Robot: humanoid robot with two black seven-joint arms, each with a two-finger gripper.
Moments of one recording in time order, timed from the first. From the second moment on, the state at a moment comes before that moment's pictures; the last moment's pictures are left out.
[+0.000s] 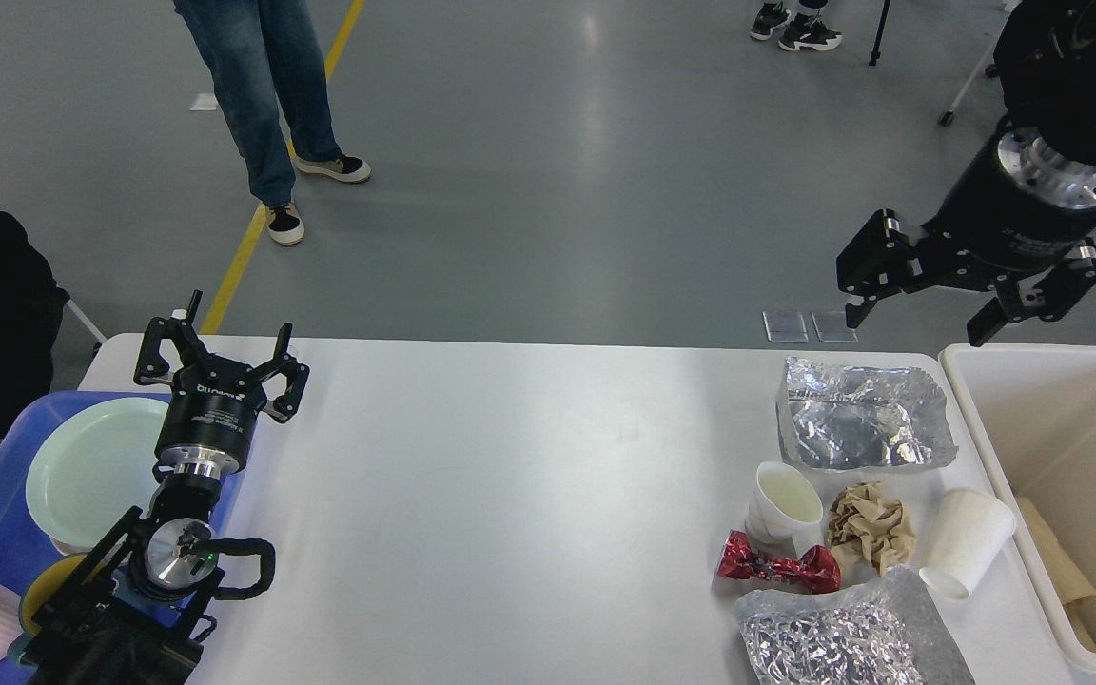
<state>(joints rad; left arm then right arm) -0.34 0.11 -1.29 -0.81 0.21 -0.41 -0.37 2.34 -0.26 -1.43 1.31 0.11 0.94 -0.11</state>
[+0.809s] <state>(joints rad) -0.34 0.11 -1.29 -0.81 0.21 -0.41 -0.37 2.12 -0.29 -1.36 1.40 0.12 0.69 -0.12</state>
